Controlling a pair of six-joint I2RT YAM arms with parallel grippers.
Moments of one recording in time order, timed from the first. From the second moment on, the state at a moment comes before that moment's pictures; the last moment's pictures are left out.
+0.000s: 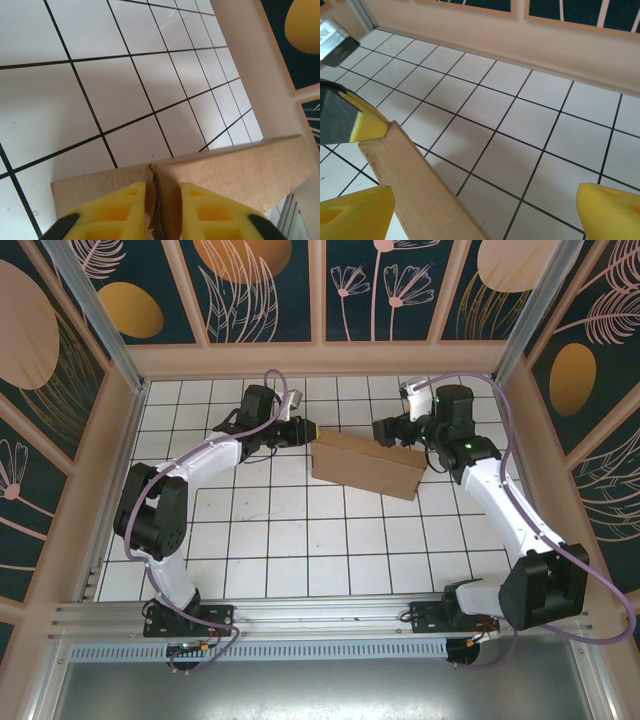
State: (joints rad) left arm -0.43 1.82 1.29 -0.11 0.58 -0.52; right arm 0.26 1.30 1.11 -0.31 -0.34 -0.08
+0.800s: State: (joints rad) left arm -0.43 1.80 1.21 0.02 0.59 -0.52; right arm 0.49 1.62 1.27 -0.39 -0.22 -0.31
